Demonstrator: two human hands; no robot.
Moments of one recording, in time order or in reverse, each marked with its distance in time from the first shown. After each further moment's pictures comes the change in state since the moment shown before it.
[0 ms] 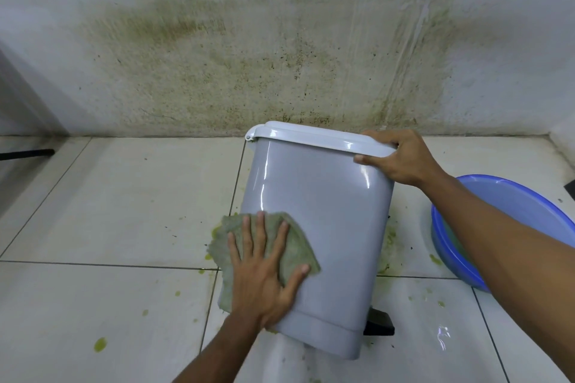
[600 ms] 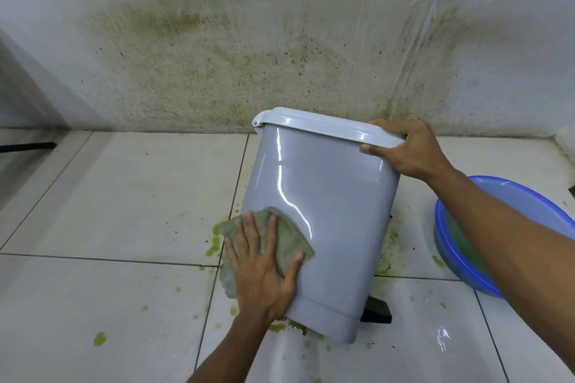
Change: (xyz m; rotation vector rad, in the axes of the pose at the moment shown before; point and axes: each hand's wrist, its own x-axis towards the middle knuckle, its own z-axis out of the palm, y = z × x) left_hand 0.000 0.008 0.013 -0.070 0.074 -0.232; right_hand 0.011 -0.004 -0.002 0.059 0.063 -0.049
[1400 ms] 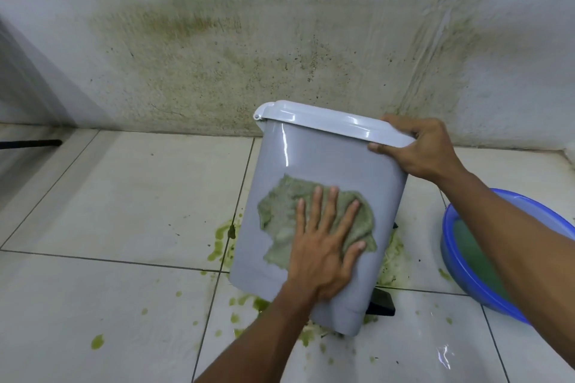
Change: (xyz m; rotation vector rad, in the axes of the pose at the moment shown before) left_hand 0.055 0.078 0.013 -0.036 0.050 0.451; right_hand 0.014 -0.013 -0.001 -0.030 0.078 -0.125
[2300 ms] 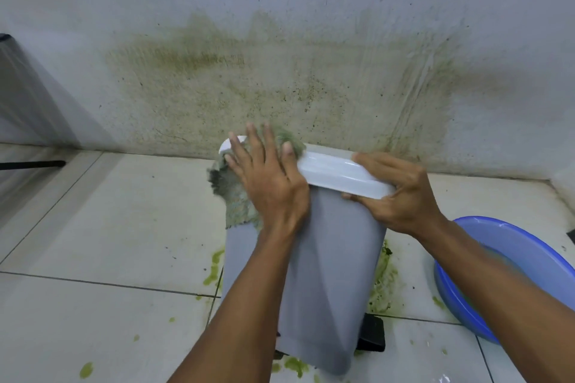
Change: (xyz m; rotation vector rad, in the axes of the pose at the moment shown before) left_hand 0.125 -0.022 -0.113 -0.395 0.513 -0.570; right_hand -0.038 -0.071 0.005 -0.159 0.129 -0.487
